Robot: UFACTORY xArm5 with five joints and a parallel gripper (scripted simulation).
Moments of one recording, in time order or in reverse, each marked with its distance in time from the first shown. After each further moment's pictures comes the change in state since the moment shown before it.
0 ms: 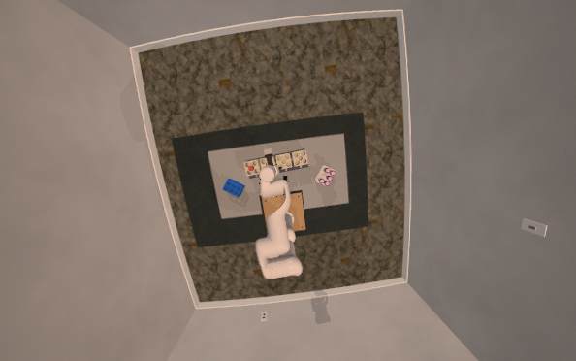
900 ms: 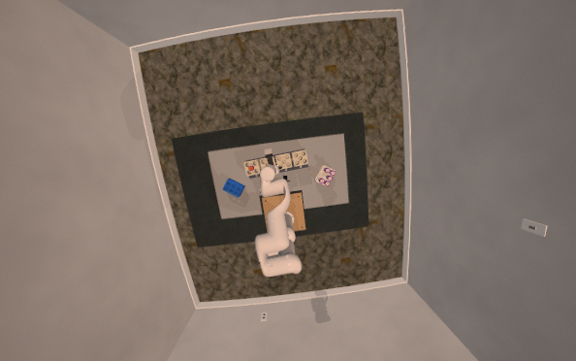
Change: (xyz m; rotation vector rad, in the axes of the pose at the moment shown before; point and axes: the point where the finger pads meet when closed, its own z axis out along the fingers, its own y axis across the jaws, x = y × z) arm 0.000 0.000 0.025 0.000 -0.001 0.000
